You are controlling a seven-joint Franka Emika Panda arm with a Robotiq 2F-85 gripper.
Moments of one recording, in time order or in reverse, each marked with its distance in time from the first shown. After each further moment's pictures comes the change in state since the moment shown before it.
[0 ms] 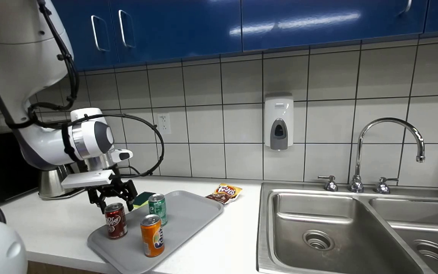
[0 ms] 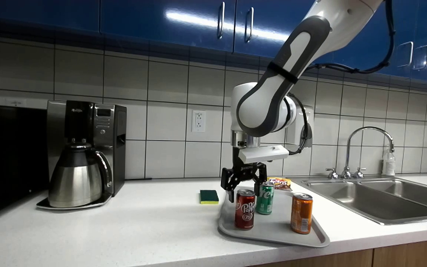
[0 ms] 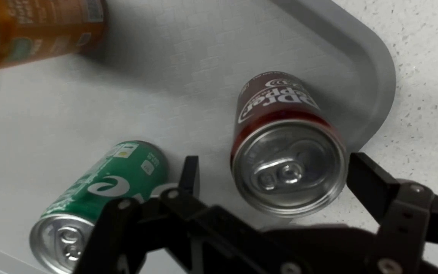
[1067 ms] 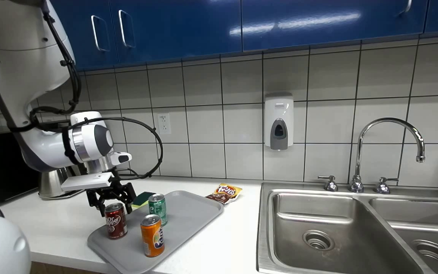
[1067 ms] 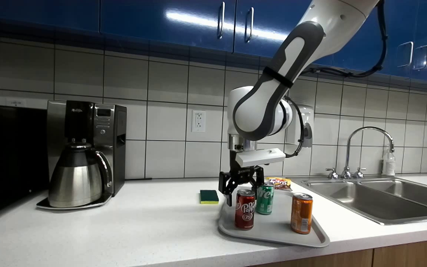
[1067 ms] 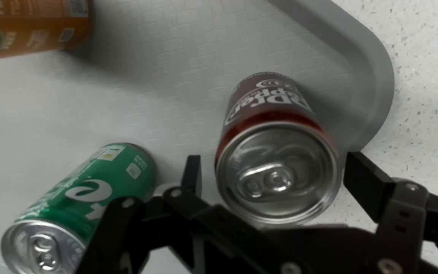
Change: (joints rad) arm 0.048 0.037 -0.036 0.024 0.000 -0.001 0.000
